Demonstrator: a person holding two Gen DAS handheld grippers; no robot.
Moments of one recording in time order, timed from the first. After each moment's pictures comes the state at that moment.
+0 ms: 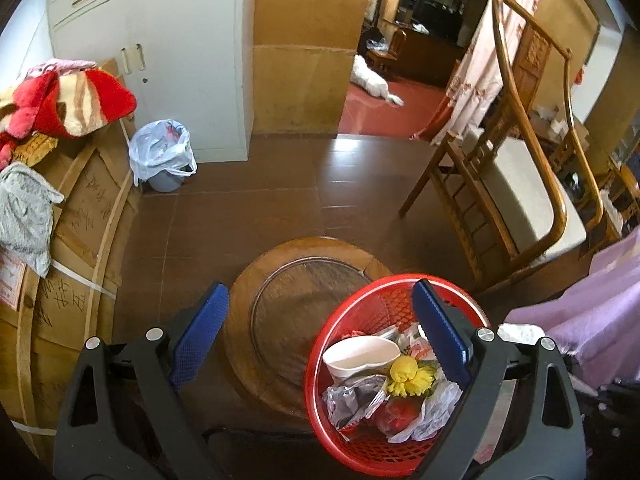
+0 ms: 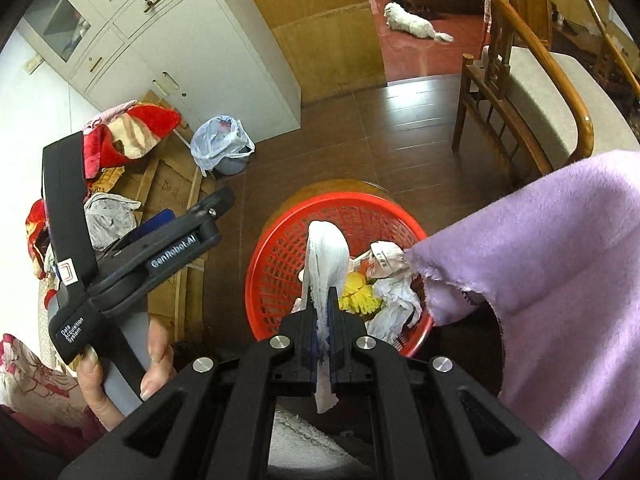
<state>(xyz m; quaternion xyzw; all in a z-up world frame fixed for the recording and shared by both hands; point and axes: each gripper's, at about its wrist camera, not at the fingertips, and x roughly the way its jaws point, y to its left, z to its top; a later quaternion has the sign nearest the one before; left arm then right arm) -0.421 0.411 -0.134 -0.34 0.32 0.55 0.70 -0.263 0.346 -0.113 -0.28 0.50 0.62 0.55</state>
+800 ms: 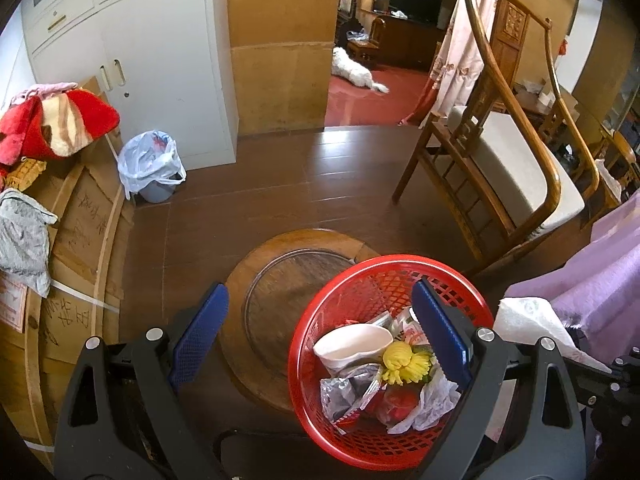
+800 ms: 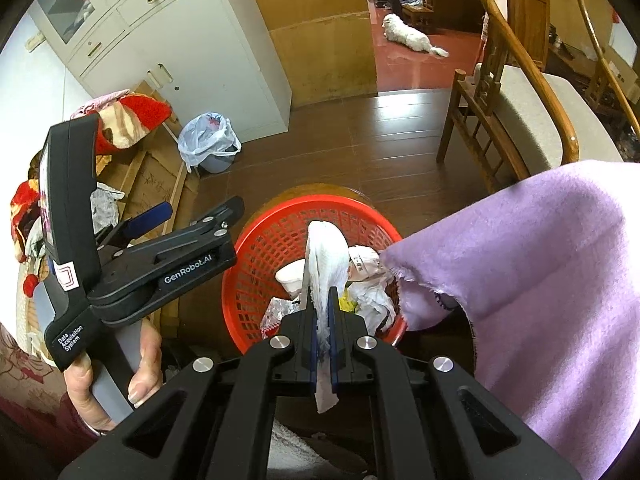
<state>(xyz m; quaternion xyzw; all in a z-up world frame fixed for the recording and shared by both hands) -0.397 0.400 -0.138 -0.31 0.34 0.53 0.71 -0.264 0.342 -0.112 -0.30 0.46 0.61 0.57</state>
